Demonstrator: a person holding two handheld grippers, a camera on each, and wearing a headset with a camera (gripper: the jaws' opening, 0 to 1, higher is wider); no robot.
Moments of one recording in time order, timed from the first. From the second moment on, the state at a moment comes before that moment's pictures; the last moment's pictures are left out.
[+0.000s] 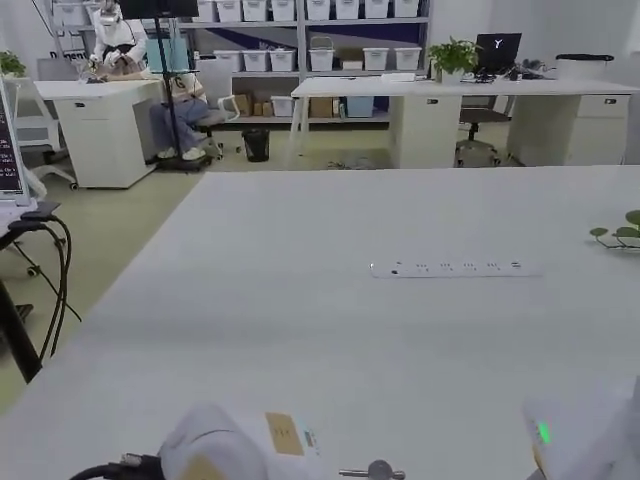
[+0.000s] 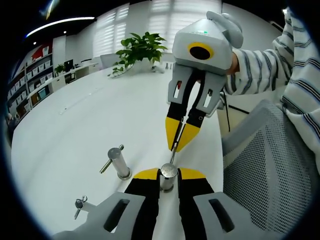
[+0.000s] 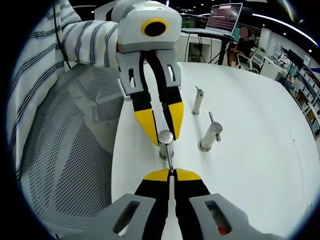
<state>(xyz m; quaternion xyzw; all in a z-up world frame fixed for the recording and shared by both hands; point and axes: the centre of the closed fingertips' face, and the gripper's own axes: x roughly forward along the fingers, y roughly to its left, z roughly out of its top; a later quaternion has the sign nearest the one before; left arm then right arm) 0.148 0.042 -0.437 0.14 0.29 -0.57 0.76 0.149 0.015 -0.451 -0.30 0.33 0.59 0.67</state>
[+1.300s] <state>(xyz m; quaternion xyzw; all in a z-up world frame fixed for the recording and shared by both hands) 0.147 0.037 -0.438 0.14 0.28 -0.57 0.76 0.141 0.039 -0.449 -0.33 0.30 0.65 0.62</state>
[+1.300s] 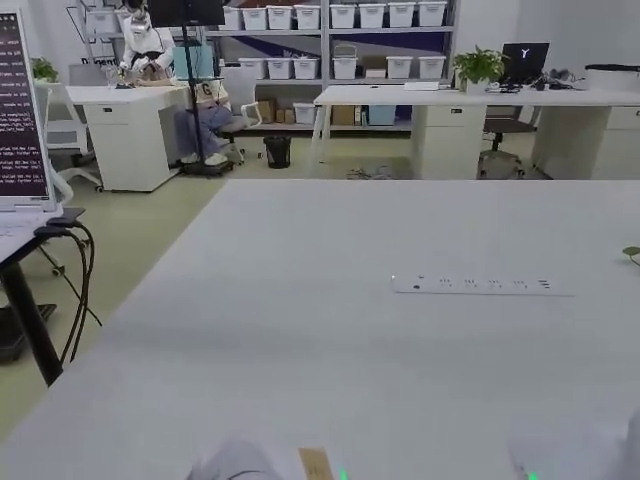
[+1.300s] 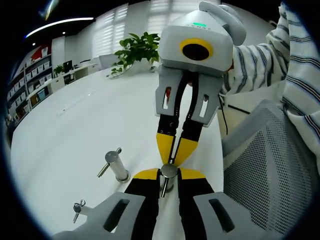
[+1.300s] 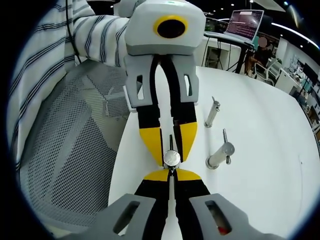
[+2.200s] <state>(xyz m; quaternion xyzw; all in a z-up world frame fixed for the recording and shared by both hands) 0.142 0.043 -0.446 0.18 0.28 -0.56 0.76 0.146 0.037 -0.453 -0.31 0.29 0.62 0.66</state>
